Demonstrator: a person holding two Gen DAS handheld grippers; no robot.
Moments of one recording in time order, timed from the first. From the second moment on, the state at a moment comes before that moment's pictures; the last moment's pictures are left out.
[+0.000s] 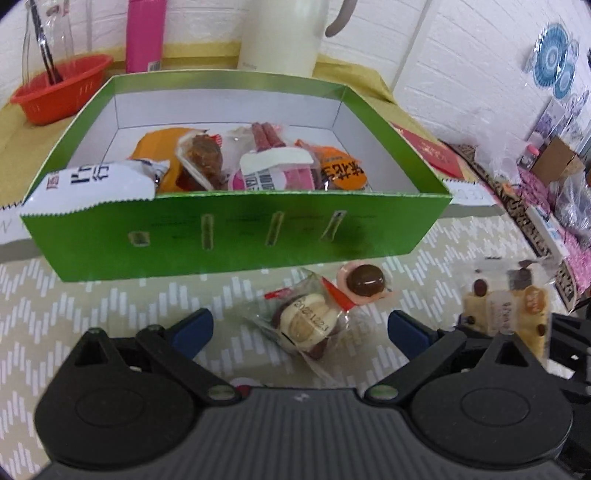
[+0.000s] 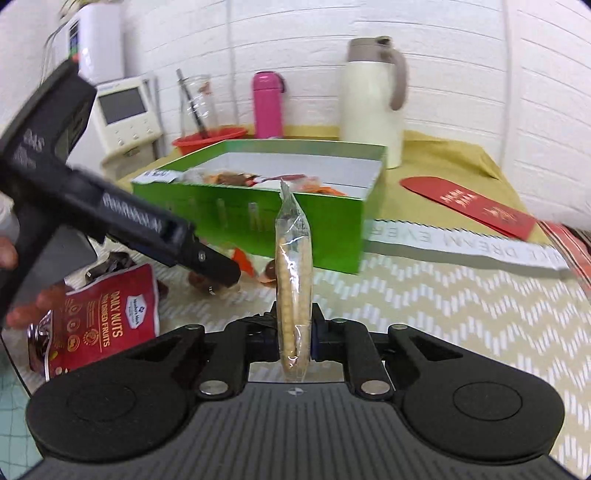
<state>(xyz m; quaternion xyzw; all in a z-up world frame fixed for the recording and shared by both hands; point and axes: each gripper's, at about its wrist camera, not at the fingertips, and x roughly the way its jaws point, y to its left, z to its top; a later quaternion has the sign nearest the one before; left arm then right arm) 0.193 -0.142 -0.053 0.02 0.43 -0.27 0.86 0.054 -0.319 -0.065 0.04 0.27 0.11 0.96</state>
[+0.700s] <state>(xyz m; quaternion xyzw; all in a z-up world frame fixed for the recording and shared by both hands) 0.150 -0.119 -0.037 0.09 0.32 -0.25 0.91 0.024 -0.313 -0.052 0.06 0.20 0.07 0.98</state>
